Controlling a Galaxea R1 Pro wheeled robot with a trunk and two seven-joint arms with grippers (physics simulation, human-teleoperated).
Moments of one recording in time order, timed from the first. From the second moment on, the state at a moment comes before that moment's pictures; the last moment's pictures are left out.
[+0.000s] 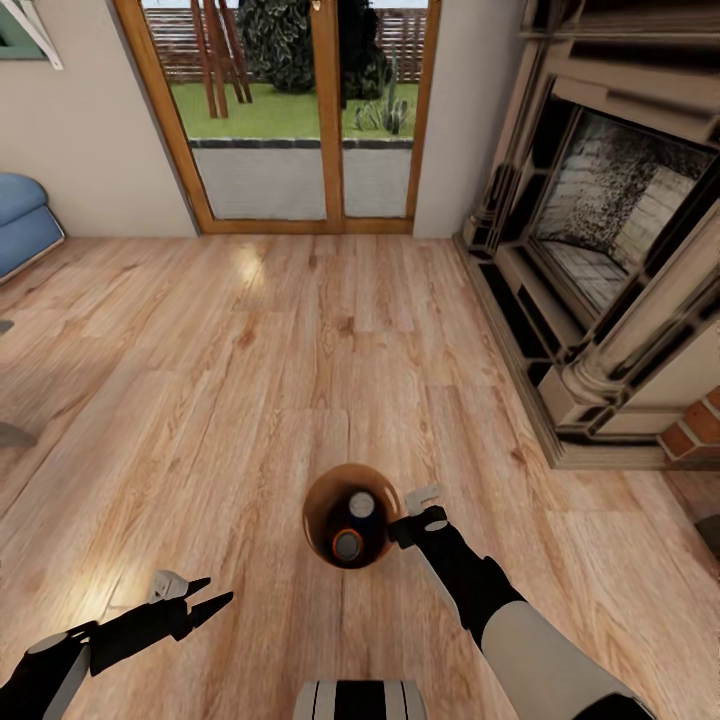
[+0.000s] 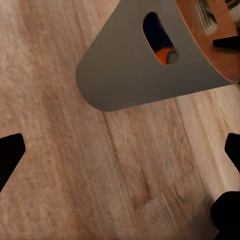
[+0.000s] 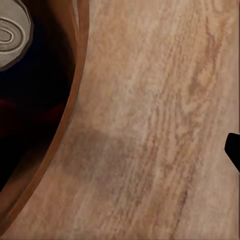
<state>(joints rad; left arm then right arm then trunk) -0.37 0.29 0.23 -0.71 0.12 0.11 -1.10 -0.71 0.13 0.30 -0.60 0.07 0.39 -0.09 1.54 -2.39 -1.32</state>
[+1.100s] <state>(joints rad) -0.37 0.29 0.23 -0.71 0.12 0.11 -1.10 -0.71 0.13 0.30 -0.60 0.07 0.39 -0.09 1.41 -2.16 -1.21</state>
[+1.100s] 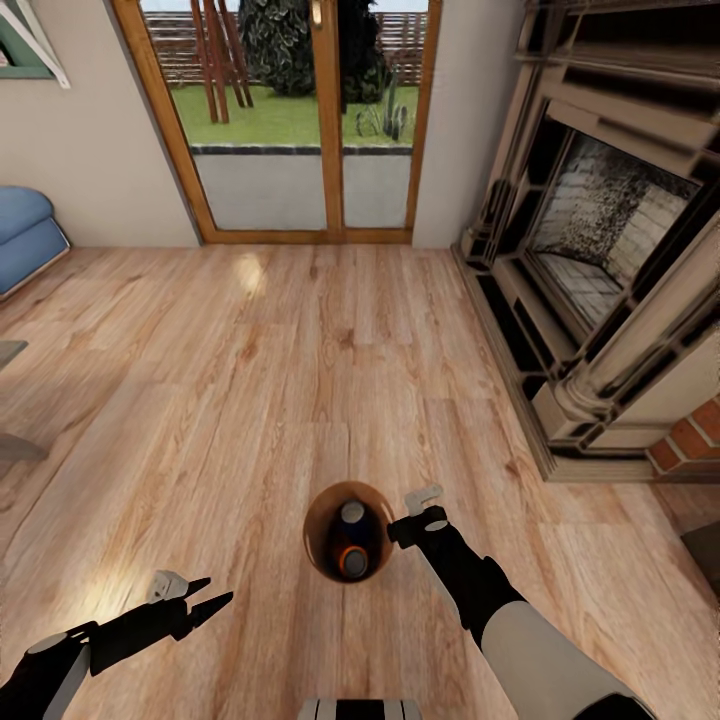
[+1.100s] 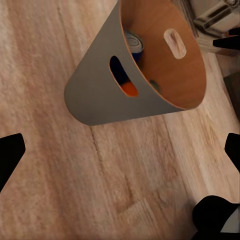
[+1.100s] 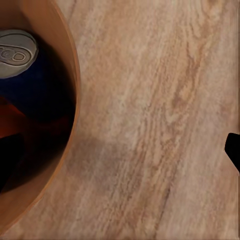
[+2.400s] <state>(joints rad) -0.37 0.29 0.23 -0.71 0.12 0.11 -1.10 -0.71 0.13 0.30 -0.60 0.07 0.39 -0.09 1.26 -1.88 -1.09</state>
